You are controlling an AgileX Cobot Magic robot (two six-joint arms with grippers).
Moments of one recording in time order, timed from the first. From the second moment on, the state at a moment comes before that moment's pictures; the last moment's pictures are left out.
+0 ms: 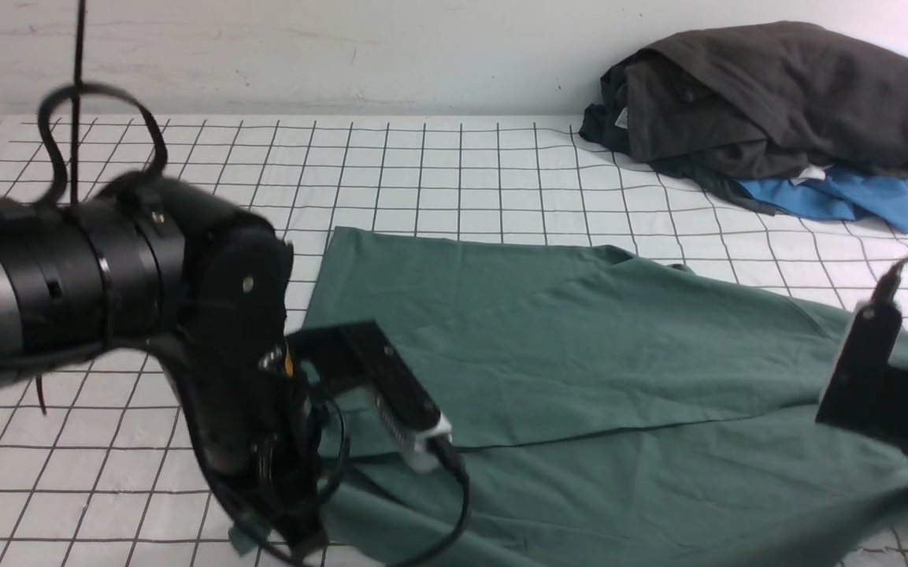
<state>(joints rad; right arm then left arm) 0.34 1.33 -0.79 -0.44 1.02 -0.41 -0.55 1.57 -1.11 -0.04 1.11 0.44</state>
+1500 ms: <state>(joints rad) 0.01 2.17 -1.73 -0.08 0.98 -0.54 -0.19 2.41 -2.20 -0.06 1.21 0.50</state>
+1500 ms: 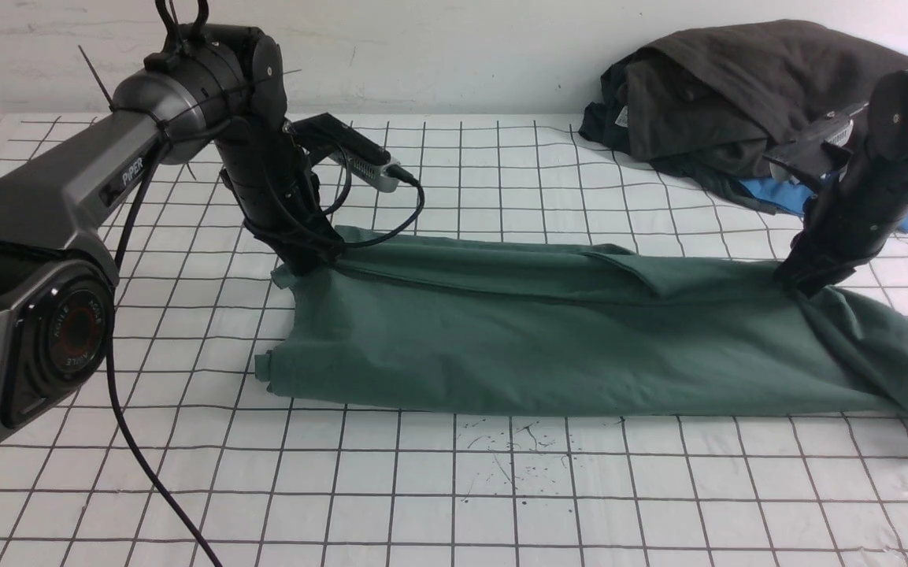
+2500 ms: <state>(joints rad) 0.25 2.24 -2.00 0.18 1.24 -0.50 -0.16 2.36 -2.20 -0.16 1.23 0.35</state>
